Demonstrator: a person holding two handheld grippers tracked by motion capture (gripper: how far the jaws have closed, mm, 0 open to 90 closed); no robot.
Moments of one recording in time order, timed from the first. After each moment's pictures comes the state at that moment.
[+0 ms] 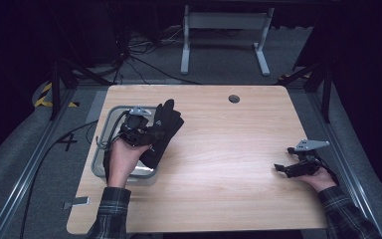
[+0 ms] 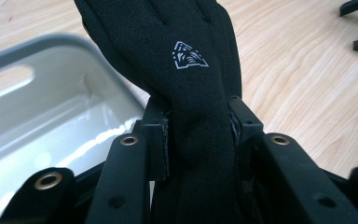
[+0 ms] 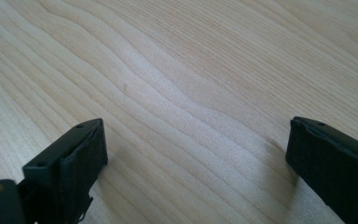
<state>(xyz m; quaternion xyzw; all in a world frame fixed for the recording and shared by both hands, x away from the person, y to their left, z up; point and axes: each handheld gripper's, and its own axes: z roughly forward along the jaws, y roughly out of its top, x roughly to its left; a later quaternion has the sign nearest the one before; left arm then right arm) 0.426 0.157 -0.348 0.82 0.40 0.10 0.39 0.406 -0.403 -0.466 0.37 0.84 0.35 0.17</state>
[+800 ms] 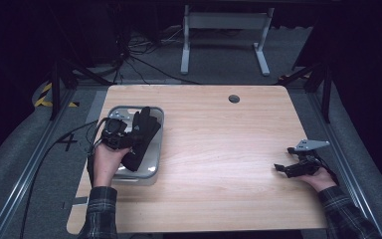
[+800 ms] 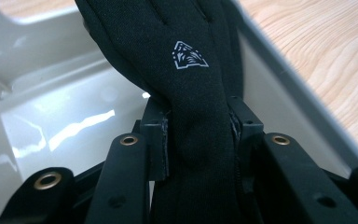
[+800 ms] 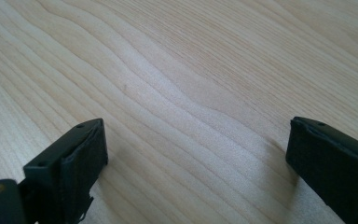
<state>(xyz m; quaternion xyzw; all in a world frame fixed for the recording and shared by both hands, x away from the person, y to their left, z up) 0.445 0.211 -0.394 0.81 0.47 0.09 0.35 0.406 -0.403 -0.467 0.37 0.84 0.35 0.17</state>
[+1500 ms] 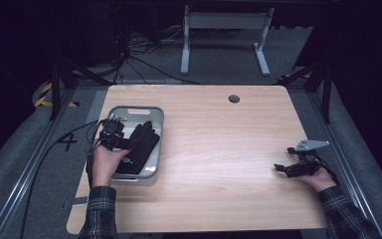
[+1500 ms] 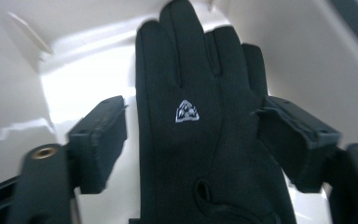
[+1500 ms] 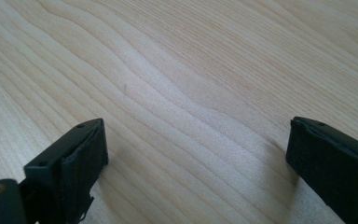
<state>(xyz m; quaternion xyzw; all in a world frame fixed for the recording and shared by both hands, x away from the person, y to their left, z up) 0.449 0.217 -0.401 0.79 0.52 0.12 0.32 0.406 -0.403 -0.467 0.37 0.84 0.35 0.17</state>
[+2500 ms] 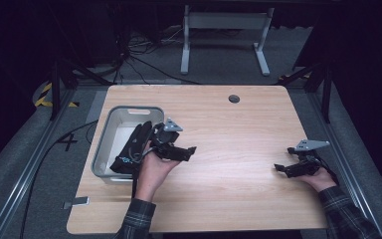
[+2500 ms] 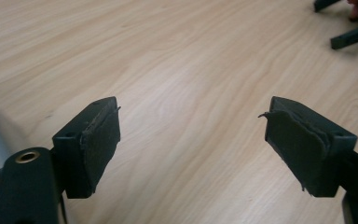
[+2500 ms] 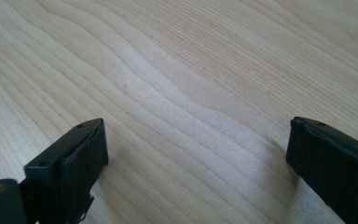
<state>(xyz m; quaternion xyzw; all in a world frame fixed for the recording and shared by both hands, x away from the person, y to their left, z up) 0.403 0.062 -0.377 0.84 0.35 0.10 0.41 0.406 -0.403 -0.466 0.37 0.84 0.35 0.17</state>
